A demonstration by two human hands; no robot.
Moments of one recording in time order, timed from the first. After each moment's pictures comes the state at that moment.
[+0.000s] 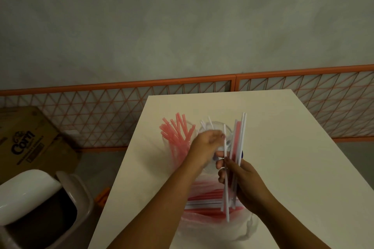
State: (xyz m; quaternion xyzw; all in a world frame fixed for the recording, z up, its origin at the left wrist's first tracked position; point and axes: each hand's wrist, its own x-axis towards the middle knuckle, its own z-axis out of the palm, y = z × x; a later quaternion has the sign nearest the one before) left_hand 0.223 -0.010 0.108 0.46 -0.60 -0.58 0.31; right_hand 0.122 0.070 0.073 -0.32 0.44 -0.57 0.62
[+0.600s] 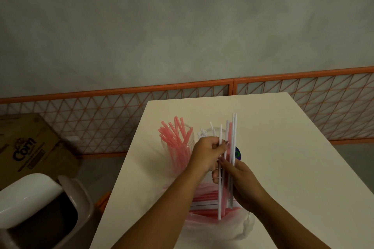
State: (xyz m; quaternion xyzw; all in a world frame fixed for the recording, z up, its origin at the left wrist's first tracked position) left_hand 0.211 0.005 0.108 0.48 -0.65 -0.50 0.29; right_hand 0.124 0.076 0.083 -0.35 0.45 -0.55 0.61
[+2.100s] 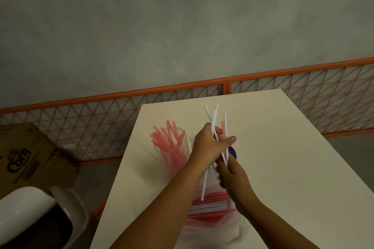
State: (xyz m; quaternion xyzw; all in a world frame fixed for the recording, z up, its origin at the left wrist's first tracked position) left_hand 0.182 -0.007 0.126 0.51 -0.69 -0.41 0.30; right_hand 0.126 0.070 0.071 -0.39 0.59 -0.54 0.45
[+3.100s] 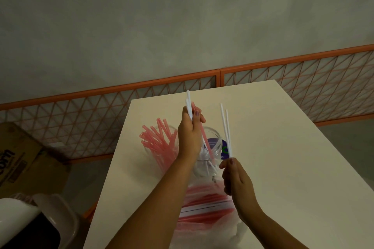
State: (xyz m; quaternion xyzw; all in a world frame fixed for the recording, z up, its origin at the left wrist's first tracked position) left_hand 0.180 -0.049 0.105 0.46 -0.62 -0.41 0.49; right_hand 0.112 0.074 0.039 -0.36 0.63 -0.57 0.39
